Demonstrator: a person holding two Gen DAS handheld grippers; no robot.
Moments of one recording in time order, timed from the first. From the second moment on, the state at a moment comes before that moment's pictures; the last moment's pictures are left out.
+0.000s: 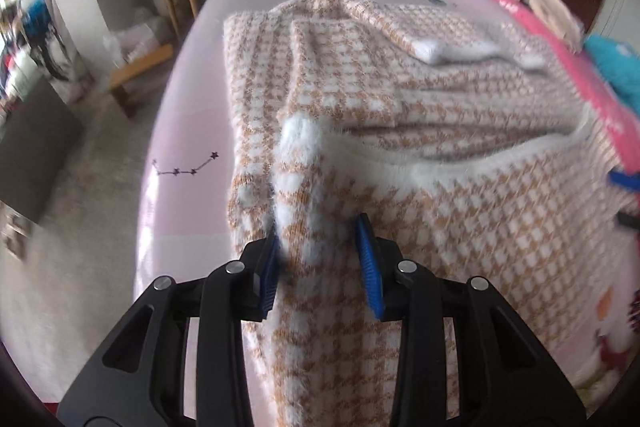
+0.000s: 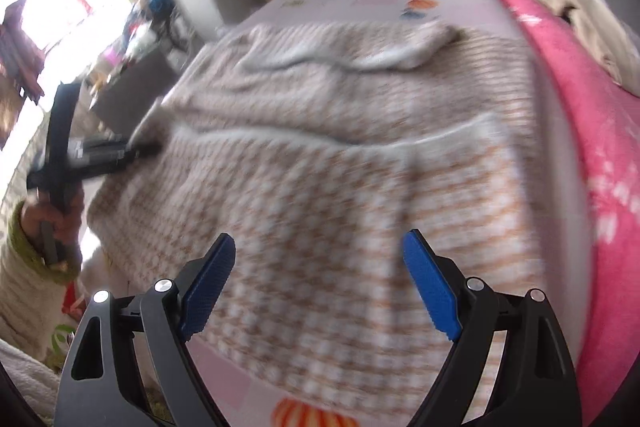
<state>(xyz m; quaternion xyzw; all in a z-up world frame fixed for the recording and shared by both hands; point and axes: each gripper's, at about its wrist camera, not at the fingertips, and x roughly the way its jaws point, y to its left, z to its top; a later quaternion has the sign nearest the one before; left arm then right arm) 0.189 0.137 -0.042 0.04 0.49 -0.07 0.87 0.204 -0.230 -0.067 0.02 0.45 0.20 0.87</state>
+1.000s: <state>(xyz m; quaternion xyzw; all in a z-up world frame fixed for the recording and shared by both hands) 0.184 0.115 -0.041 0.10 0.48 -0.01 0.87 0.253 -0.312 -0.083 0.08 0.51 0.15 0.84</state>
